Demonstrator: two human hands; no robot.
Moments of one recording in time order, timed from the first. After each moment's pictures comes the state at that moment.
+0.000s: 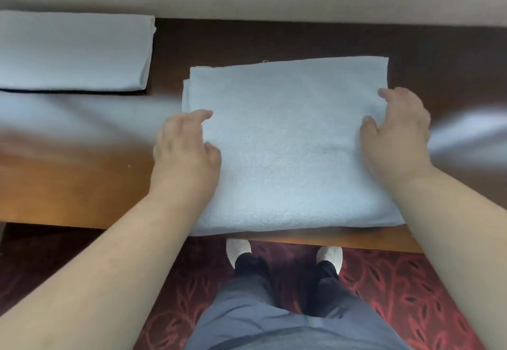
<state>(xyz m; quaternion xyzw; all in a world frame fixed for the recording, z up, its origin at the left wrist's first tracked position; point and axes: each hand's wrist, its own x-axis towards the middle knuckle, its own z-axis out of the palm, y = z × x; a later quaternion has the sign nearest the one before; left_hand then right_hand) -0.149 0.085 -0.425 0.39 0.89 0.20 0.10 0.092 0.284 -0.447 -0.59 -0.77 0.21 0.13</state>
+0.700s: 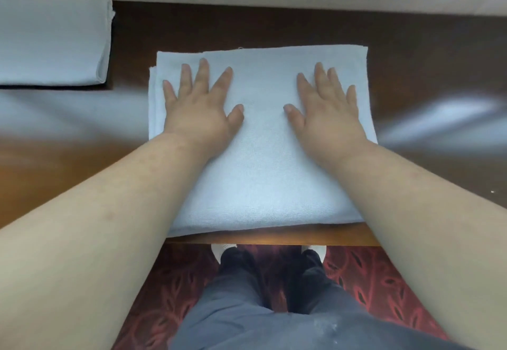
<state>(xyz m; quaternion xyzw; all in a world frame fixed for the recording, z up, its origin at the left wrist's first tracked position) -0.167 0.185 -0.475 0.53 0.84 -0.04 0.11 0.043 0.291 -0.471 -0.46 -0.88 0.12 -0.04</state>
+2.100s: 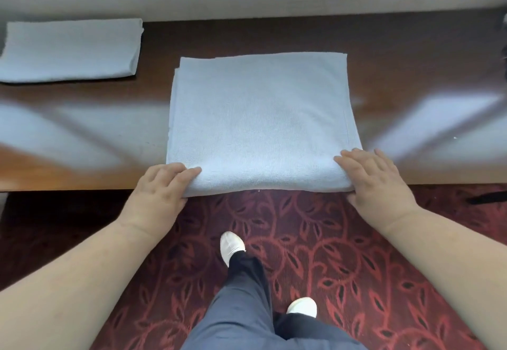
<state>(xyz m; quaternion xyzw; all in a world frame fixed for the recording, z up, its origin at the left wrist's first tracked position) -0.123 -0.055 -0.486 0.65 0.75 0.11 -0.03 0.247 0.163 -0.497 -0.34 -0.93 0.04 0.10</state>
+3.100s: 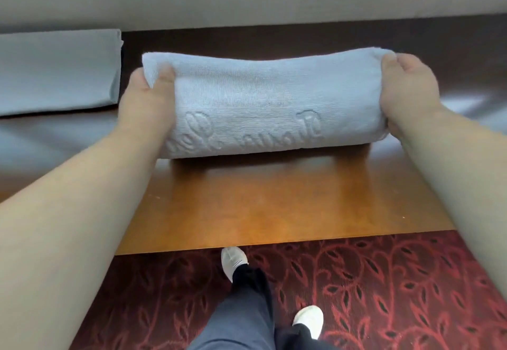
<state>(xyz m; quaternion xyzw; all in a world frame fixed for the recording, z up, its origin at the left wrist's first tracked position) -0.224 0.160 -0.437 0.22 0.87 0.39 0.20 0.105 0.343 -0.441 -0.65 -0.59 0.37 0.31</state>
